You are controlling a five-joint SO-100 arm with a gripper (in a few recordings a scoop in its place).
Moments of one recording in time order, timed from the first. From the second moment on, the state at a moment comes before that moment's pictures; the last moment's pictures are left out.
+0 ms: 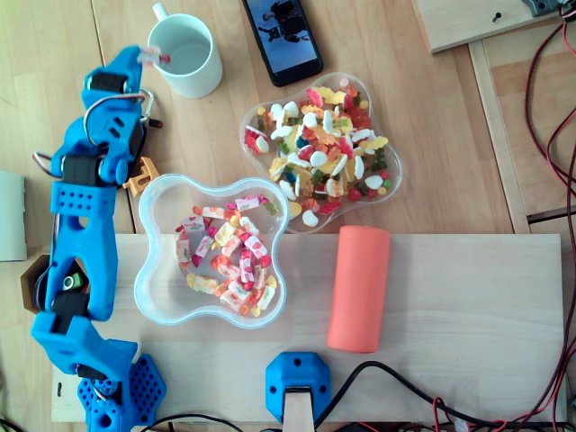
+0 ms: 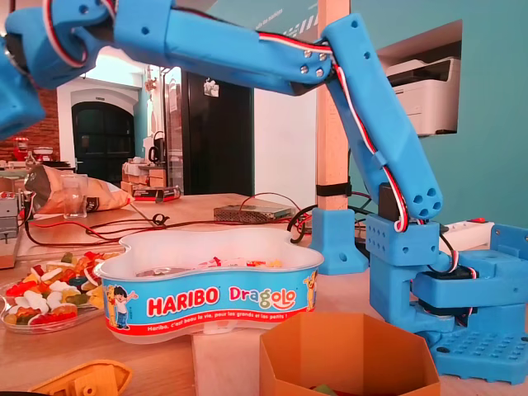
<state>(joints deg) 8.3 62.8 48.9 37.7 -0.3</state>
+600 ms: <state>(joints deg) 9.8 49.2 36.7 31.6 -0.3</state>
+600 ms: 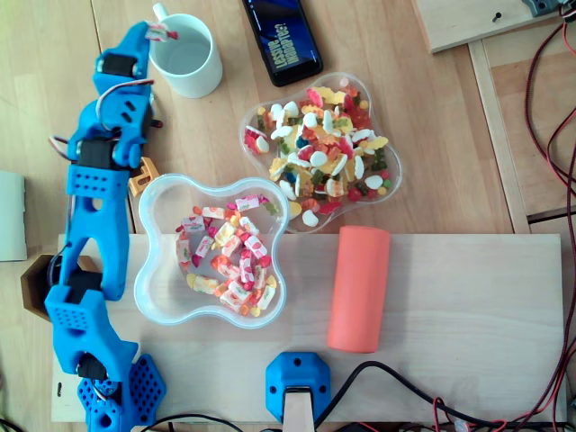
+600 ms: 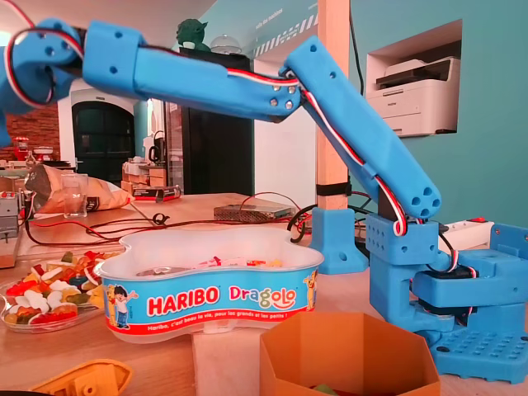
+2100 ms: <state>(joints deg) 7.9 41.0 35.2 30.8 -0.3</state>
